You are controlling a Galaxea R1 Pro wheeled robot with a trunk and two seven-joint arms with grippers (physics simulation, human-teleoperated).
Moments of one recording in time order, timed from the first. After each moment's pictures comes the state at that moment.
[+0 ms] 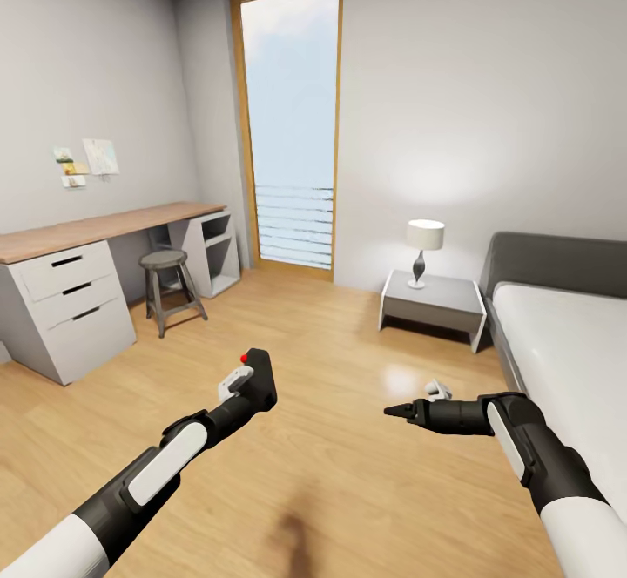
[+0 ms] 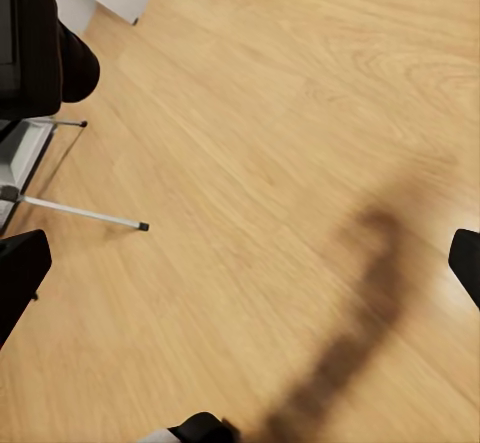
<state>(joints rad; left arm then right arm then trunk) -0.57 0.23 -0.62 -1.10 1.38 0.23 0.21 -0.60 -0.21 -0.08 -0.97 -0.09 1.00 0.93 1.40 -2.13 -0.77</state>
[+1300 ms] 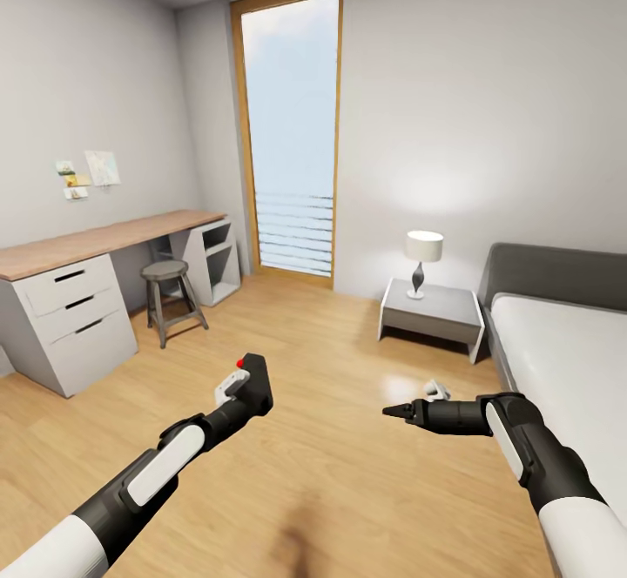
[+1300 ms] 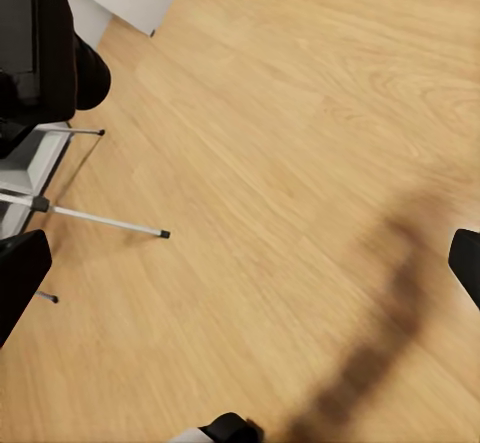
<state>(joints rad) -0.57 0.24 -0.62 -1.06 1.39 0.23 0.19 -0.60 -0.20 -0.08 -0.96 -0.09 1.00 0.93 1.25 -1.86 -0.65</state>
